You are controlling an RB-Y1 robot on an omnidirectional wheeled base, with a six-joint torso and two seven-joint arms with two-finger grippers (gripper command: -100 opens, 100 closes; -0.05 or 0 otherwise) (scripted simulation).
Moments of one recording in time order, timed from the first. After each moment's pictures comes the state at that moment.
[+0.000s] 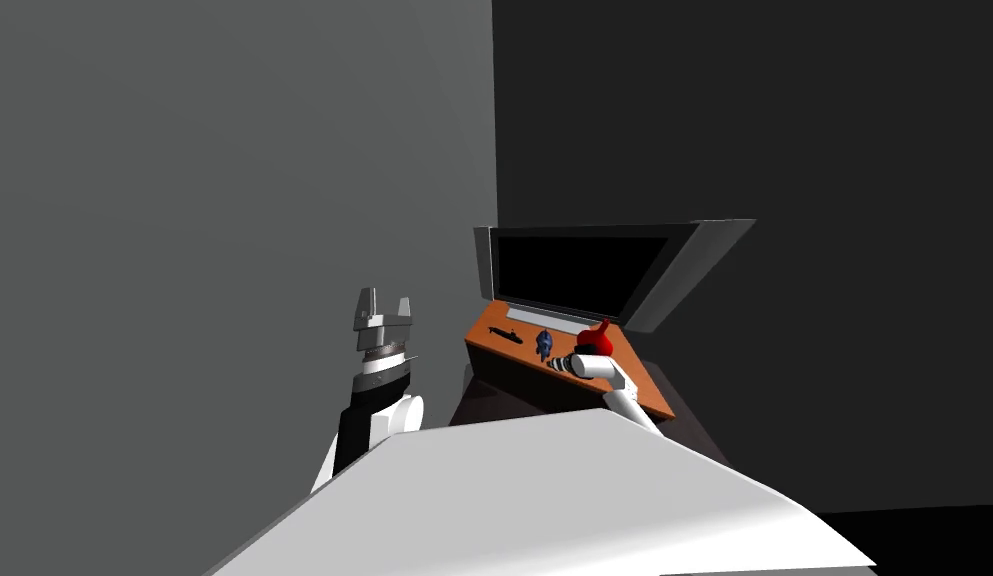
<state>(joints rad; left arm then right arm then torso) 0.48 -0.05 -0.07 -2.35 0.00 -0.43 0.06 0.06 -0.30 -0.07 -1.54 -0.38 1.02 -1.49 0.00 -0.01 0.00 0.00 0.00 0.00</state>
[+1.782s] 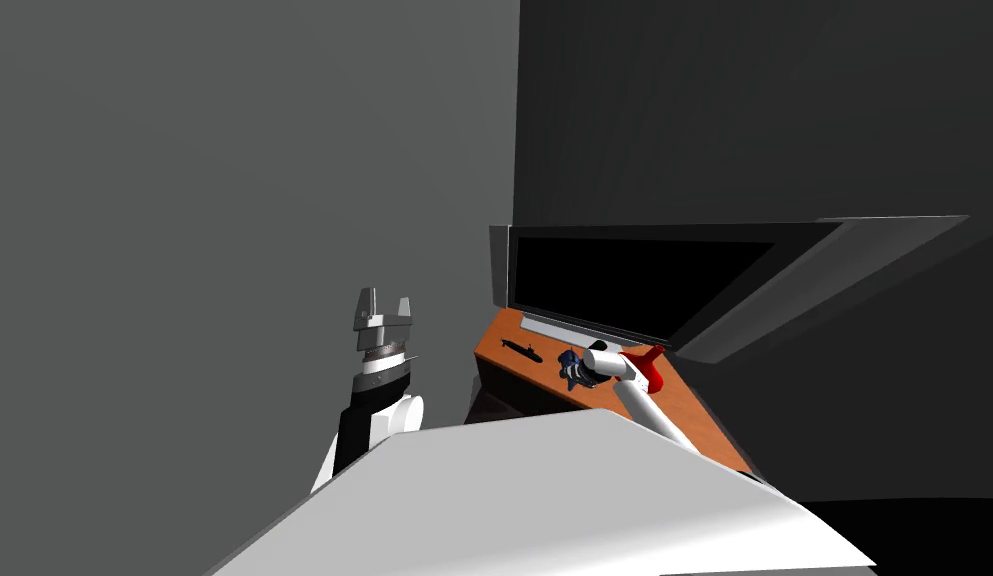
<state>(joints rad) 0.48 -0.05 -0.07 -2.35 0.00 -0.43 0.06 -0.02 -0.38 -0.16 -1.35 -0.45 1.28 -1.79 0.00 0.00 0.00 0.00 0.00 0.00</state>
